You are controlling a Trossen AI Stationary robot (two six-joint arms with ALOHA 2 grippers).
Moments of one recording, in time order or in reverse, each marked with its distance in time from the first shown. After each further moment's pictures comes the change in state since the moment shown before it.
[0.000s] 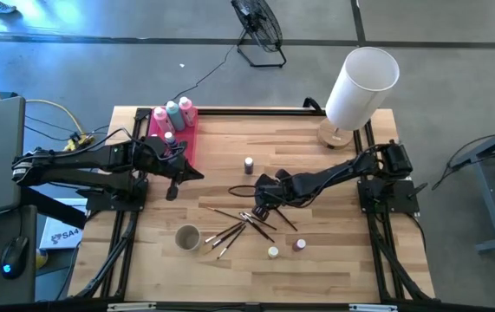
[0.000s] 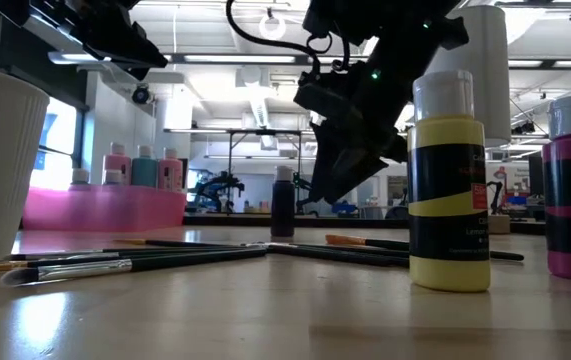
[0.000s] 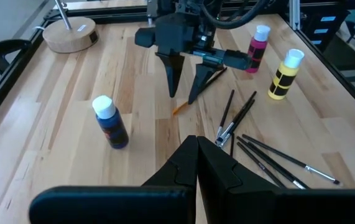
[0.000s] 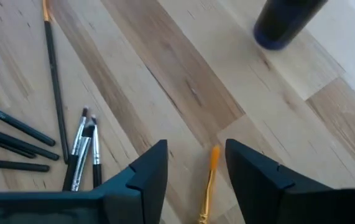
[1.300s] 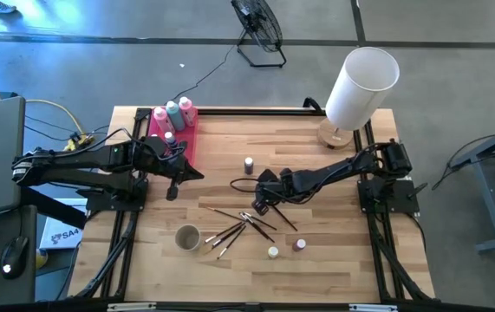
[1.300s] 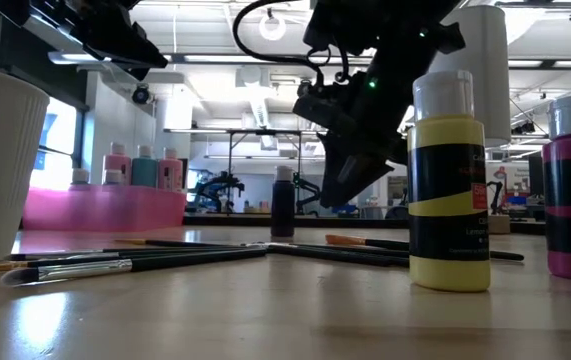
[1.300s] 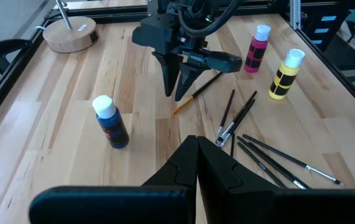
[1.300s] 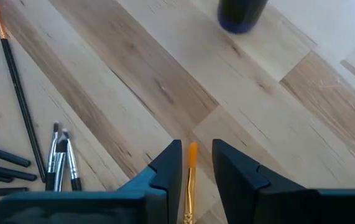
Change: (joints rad) left arm 0.000 0.001 0.000 0.000 -0.002 0.000; right arm -0.026 0.000 -0.009 -0.044 0.001 0.132
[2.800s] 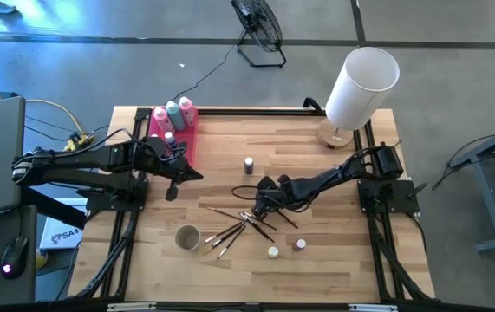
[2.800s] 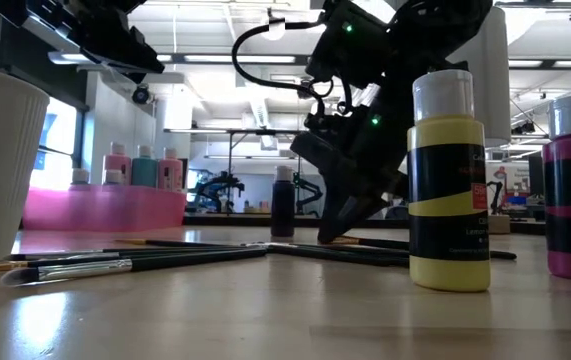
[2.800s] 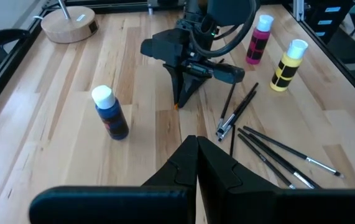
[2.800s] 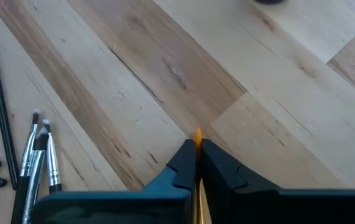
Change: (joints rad) left arm 0.000 0.000 0.000 -0.031 -0.006 0.001; right arm 0.019 0.095 -0.080 0.181 0.027 -0.008
